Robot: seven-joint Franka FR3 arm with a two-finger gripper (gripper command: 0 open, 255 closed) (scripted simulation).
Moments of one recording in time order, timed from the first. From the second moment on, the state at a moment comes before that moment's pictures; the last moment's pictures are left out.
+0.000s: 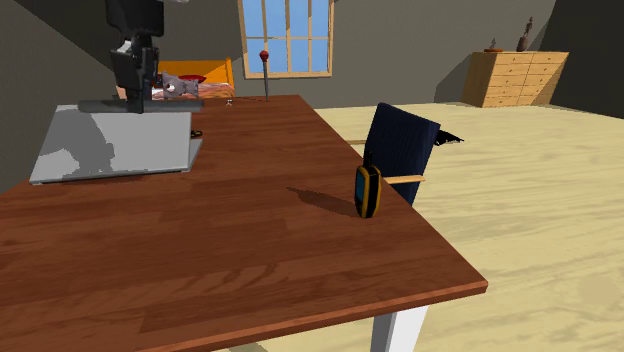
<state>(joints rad) 0.18 -0.16 0.12 -1.94 0.23 1.67 0.94</state>
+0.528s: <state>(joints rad) 0.27 -0.23 0.23 -2.01 0.28 1.73 1.12</state>
